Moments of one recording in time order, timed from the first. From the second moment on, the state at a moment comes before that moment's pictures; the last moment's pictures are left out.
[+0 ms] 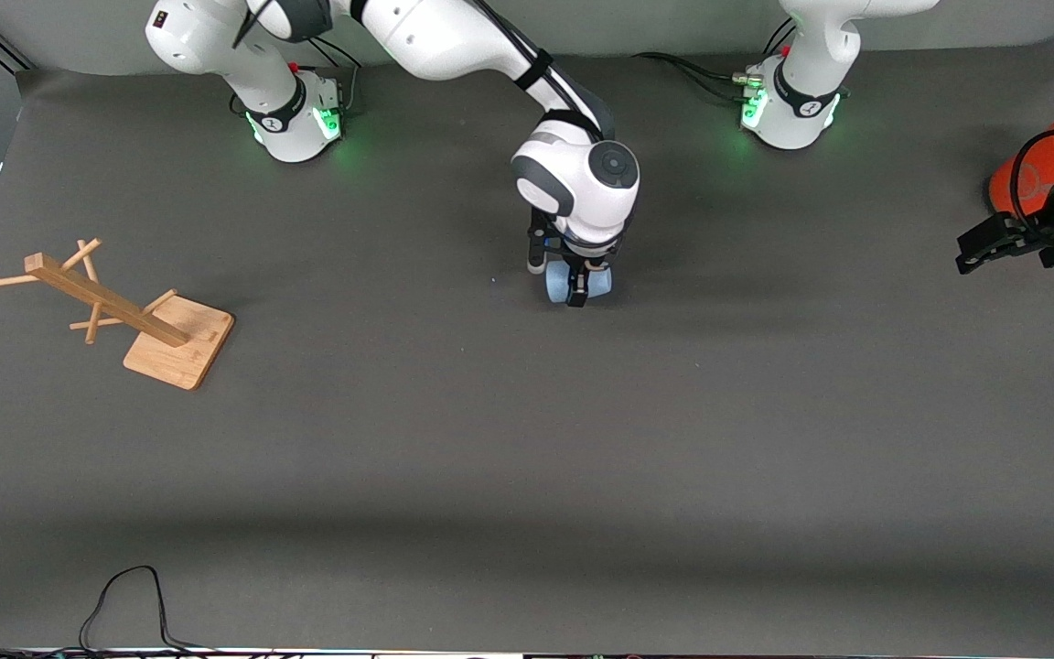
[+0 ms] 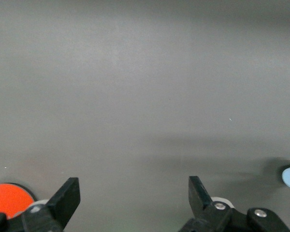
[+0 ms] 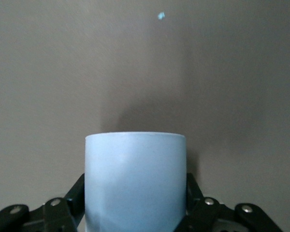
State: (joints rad) left arm -0.02 -0.06 0.04 -1.73 0.02 1.66 -0.04; right arm 1.16 0.88 -0.19 -1.37 0.05 2.13 2.63
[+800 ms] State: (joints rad) left arm -0.02 -0.05 0.04 -1.73 0.02 1.67 -0.04; right arm 1.17 0.92 -0.20 -1.34 0.05 2.14 2.63
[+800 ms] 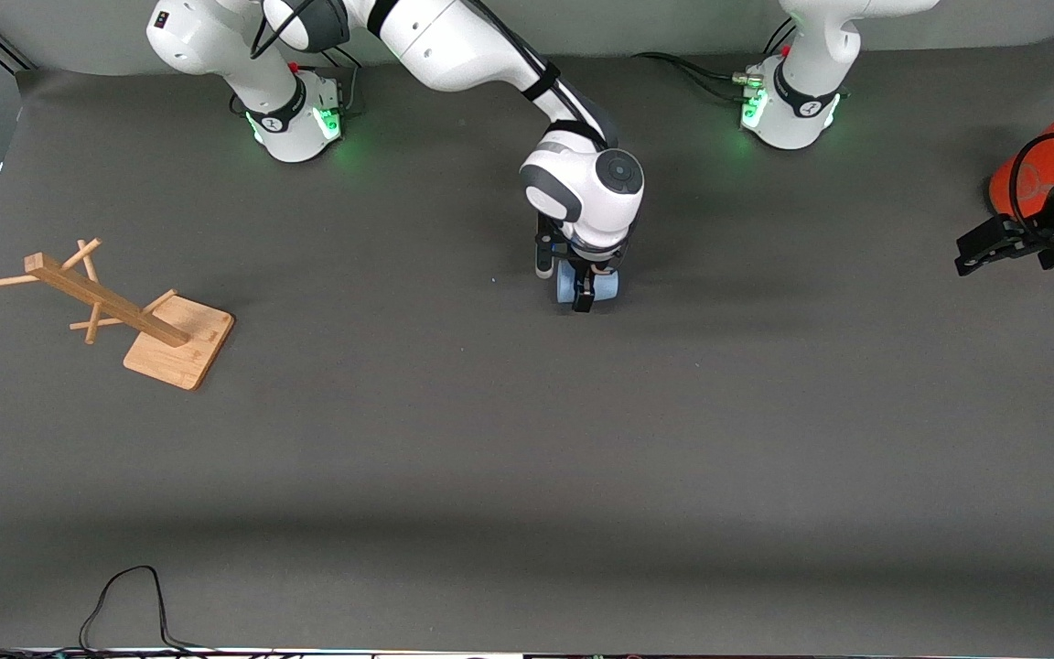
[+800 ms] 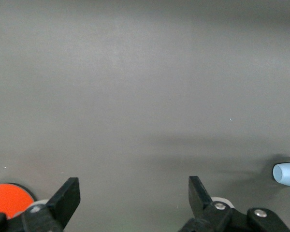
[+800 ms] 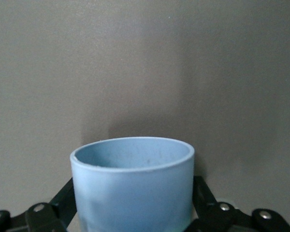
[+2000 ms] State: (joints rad) left arm -0.02 -0.05 0.03 -1.73 0.02 1.67 -0.04; right arm 0.97 0.52 -0.23 -1.23 0.07 1.64 2.25
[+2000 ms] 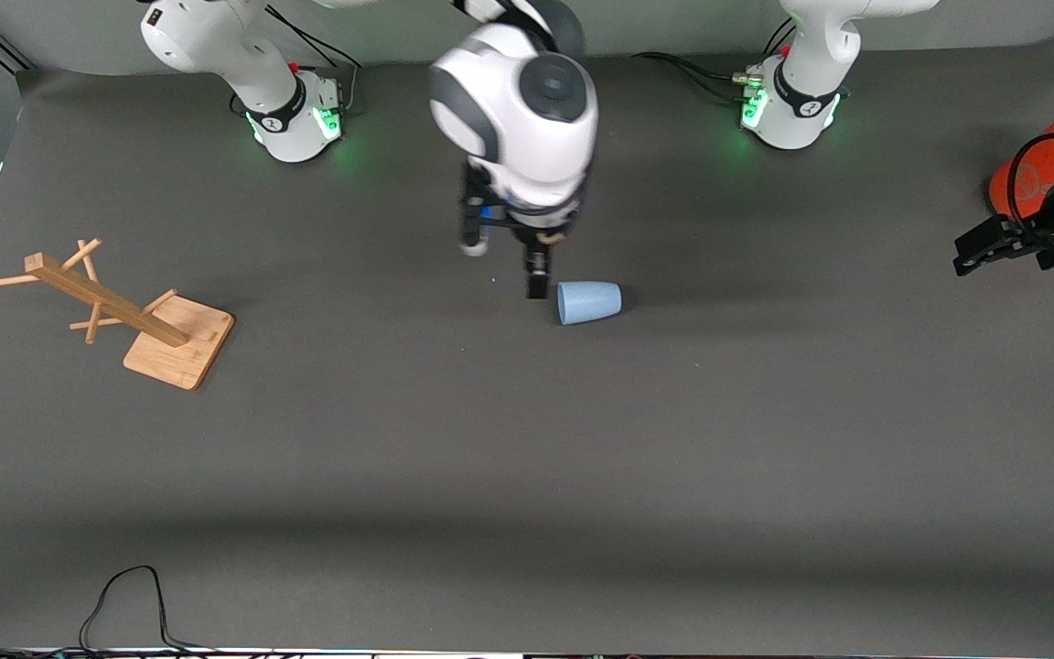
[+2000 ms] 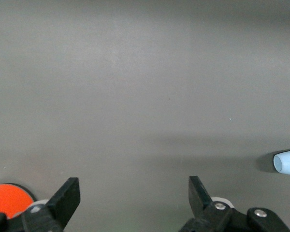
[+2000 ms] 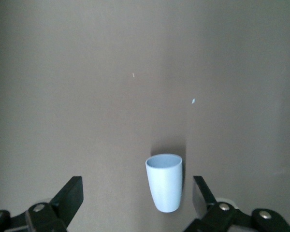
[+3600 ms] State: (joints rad) left arm -0.75 0.44 0.01 -1.46 0.14 1.61 -0.99; right arm 0.57 0.20 -0.64 -1.42 0.13 1.39 0.27
